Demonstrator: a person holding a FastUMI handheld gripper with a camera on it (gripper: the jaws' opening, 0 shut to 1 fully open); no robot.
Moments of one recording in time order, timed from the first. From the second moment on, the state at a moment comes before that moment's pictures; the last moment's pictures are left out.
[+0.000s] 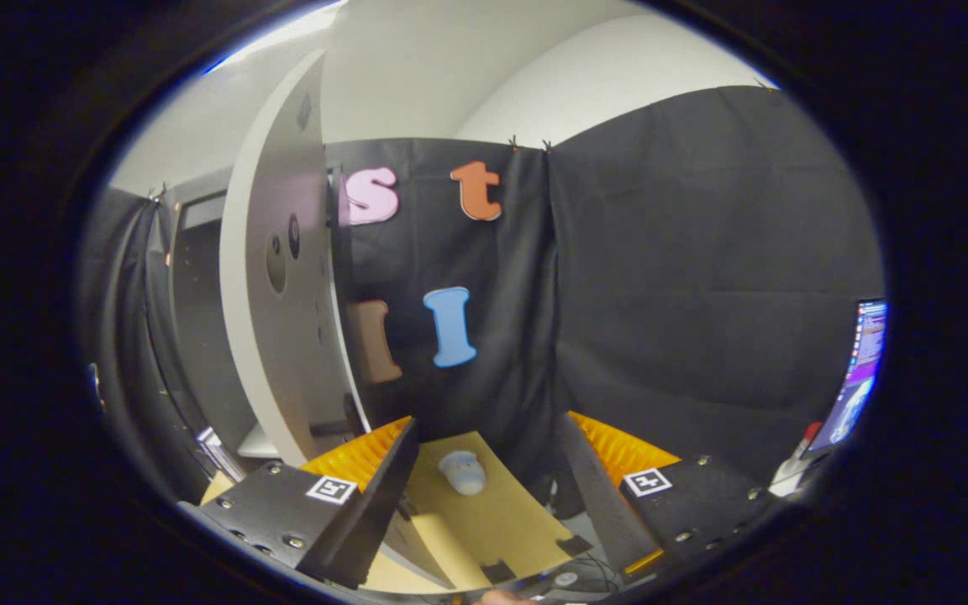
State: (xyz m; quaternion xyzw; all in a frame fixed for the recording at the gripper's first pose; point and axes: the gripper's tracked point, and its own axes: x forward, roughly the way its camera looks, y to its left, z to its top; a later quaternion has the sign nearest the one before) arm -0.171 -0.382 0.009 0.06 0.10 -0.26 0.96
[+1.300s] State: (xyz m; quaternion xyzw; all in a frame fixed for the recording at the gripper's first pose) arm -0.068 -0.204 -0.004 0.11 0.14 0.03 0.98
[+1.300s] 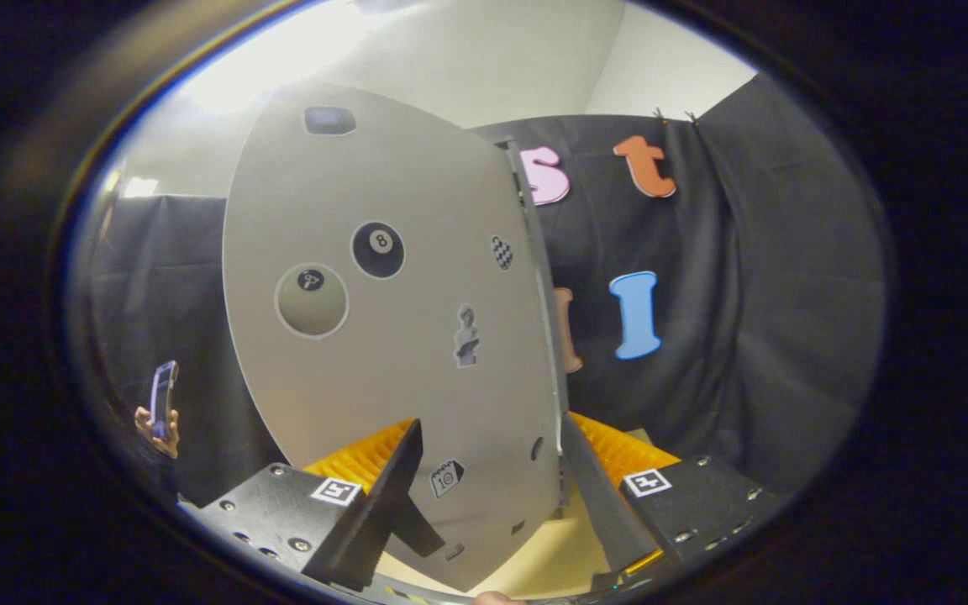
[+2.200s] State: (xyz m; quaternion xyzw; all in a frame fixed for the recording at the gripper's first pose) arm 0.064 -0.081 -0.048 0.11 0.15 0.13 0.97
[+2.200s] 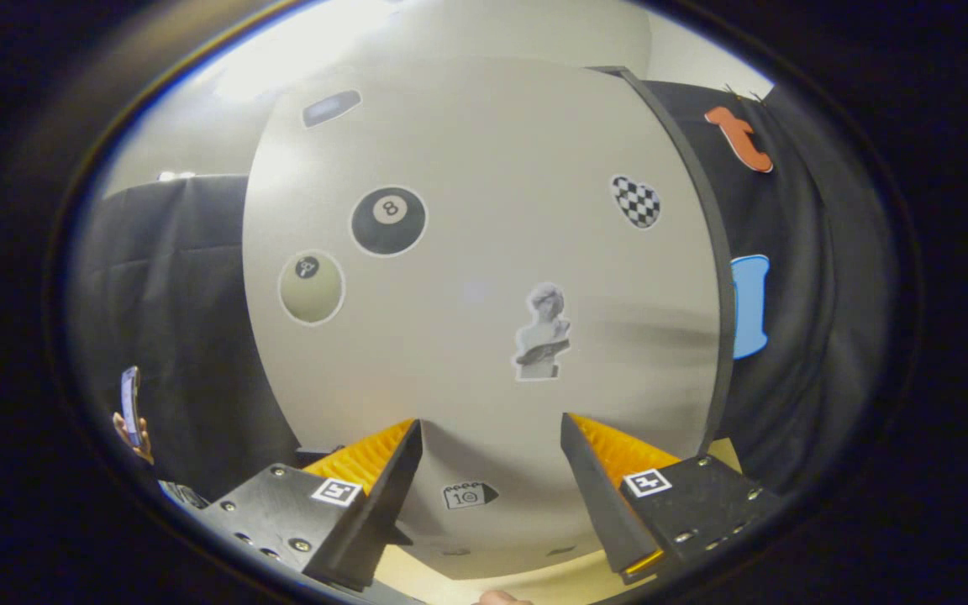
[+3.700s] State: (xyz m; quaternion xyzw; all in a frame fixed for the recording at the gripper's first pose) arm 0.065 -0.078 -0.043 0.07 0.14 0.06 0.99
